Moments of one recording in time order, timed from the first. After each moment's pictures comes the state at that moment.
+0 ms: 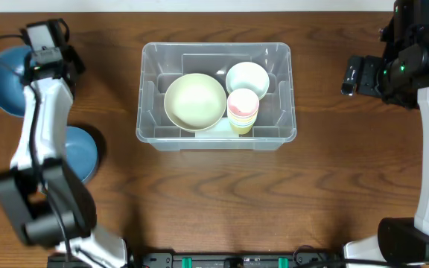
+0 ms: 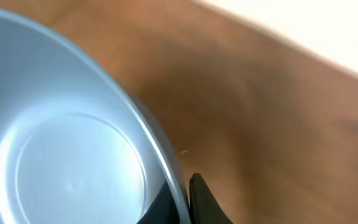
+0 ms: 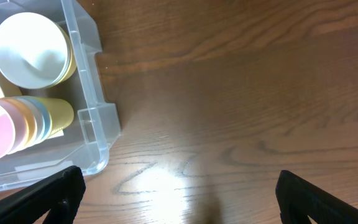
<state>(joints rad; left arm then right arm) 0.23 1.77 1.47 -0.46 -0.27 -0.25 0.02 1.67 2.08 -1.63 0.07 0.27</state>
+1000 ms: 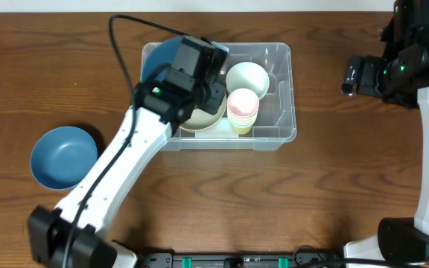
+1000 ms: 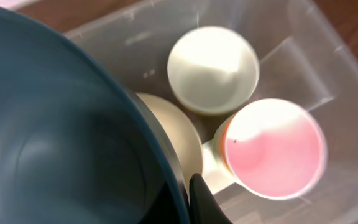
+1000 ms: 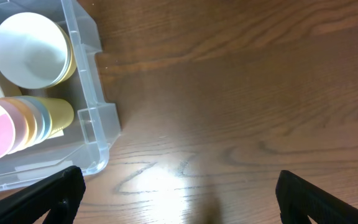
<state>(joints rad) -0.49 1.61 1.47 -0.76 0.01 -0.03 0.02 1.67 2.08 -1.63 0.07 0.27</state>
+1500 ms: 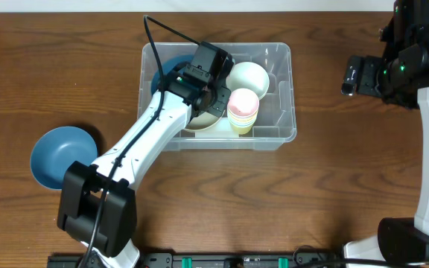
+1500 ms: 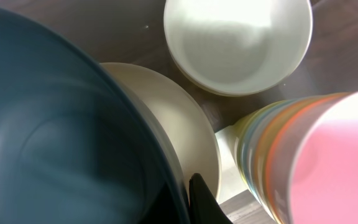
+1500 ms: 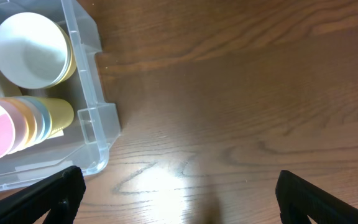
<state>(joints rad) -0.49 1.80 1.47 -0.73 0.00 -0.03 0.02 1.67 2.08 -1.63 0.07 0.27</state>
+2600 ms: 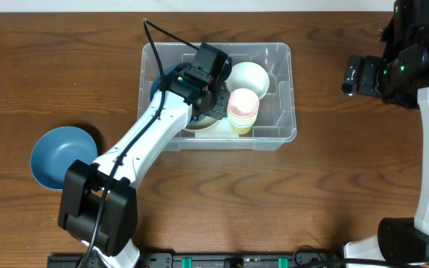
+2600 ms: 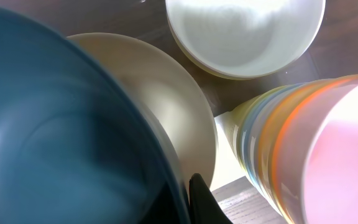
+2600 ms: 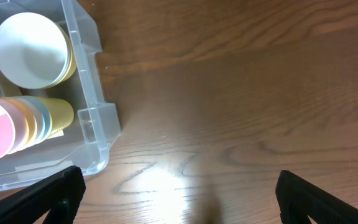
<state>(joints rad) -0.49 1.81 1.47 -0.78 0.02 -0.09 0.02 1.67 2.08 -1.63 0.07 0.27</state>
